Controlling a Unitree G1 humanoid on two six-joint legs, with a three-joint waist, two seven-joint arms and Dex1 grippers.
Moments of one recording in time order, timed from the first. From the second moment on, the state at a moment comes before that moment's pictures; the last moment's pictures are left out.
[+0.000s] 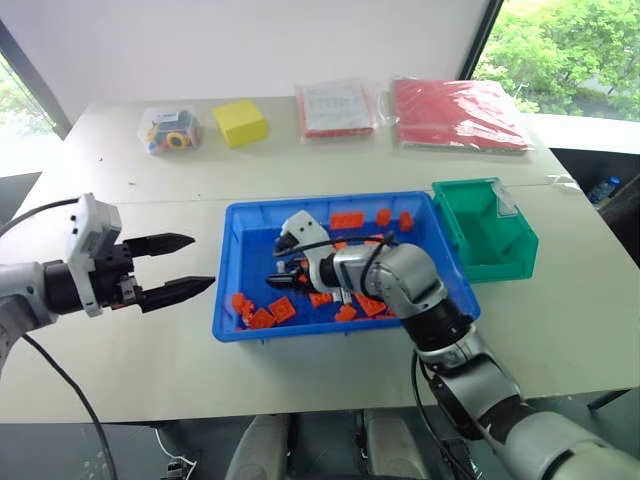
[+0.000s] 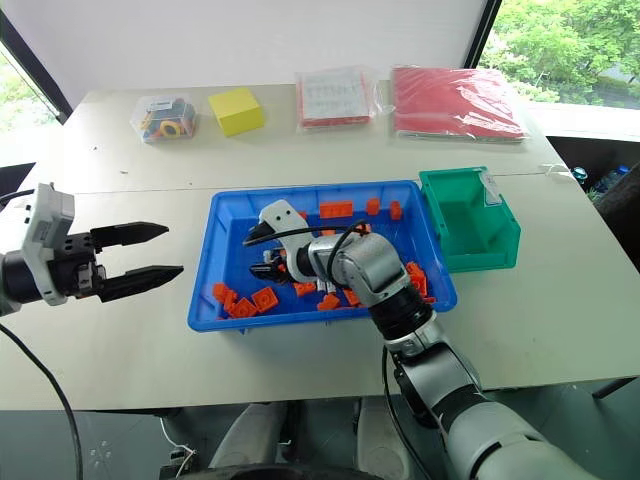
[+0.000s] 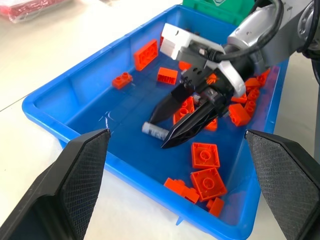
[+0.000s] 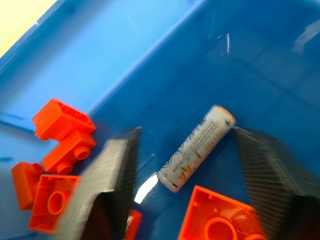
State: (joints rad) left arm -0.06 0.99 0.46 -0.37 -0.84 0.73 -1.04; right arm -0.78 -0.09 0.38 0.07 0.41 1.14 0.37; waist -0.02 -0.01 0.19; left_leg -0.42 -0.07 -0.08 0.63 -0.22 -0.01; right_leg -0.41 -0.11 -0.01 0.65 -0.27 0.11
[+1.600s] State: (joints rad) left arm -0.32 0.90 0.22 -0.28 -0.81 0.72 -1.07; right arm -0.52 -0.60 -0.12 -0.51 0.64 1.27 0.53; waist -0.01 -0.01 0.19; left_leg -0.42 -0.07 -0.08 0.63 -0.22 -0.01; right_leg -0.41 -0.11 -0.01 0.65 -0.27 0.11
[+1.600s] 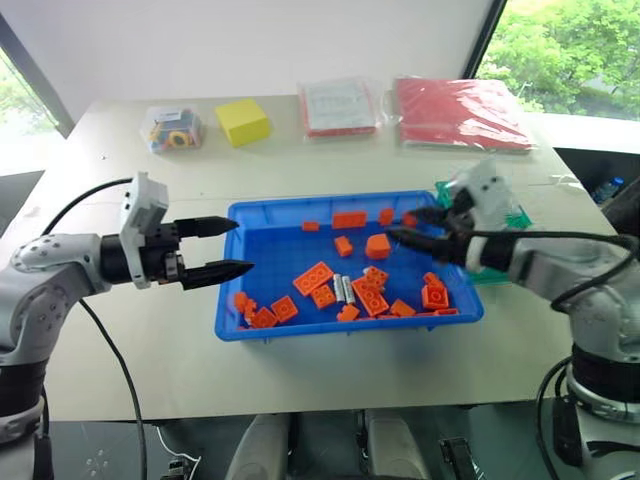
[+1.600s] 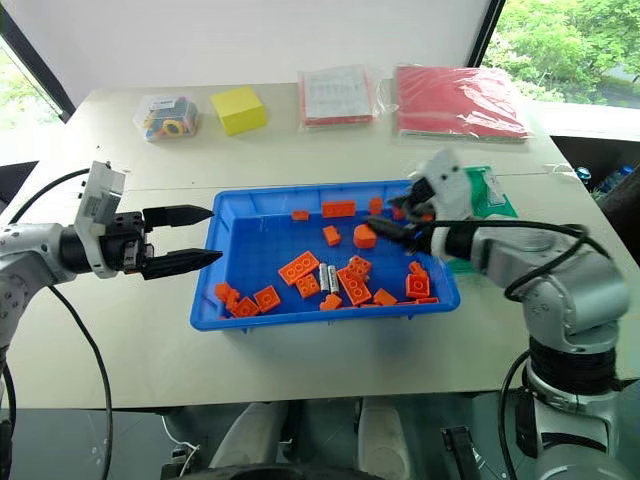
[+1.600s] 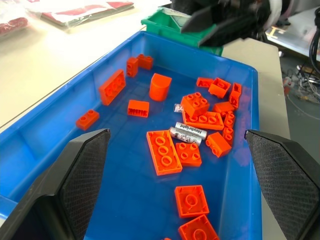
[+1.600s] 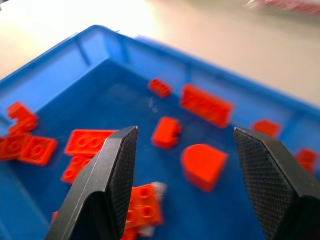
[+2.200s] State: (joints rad) left arm -0.26 0.91 0.29 -0.35 -0.83 0.75 -1.02; right arm -0.60 -0.50 0.23 -0.31 0.55 1.21 0.57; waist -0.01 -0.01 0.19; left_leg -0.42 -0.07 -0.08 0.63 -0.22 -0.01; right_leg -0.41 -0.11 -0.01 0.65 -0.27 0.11
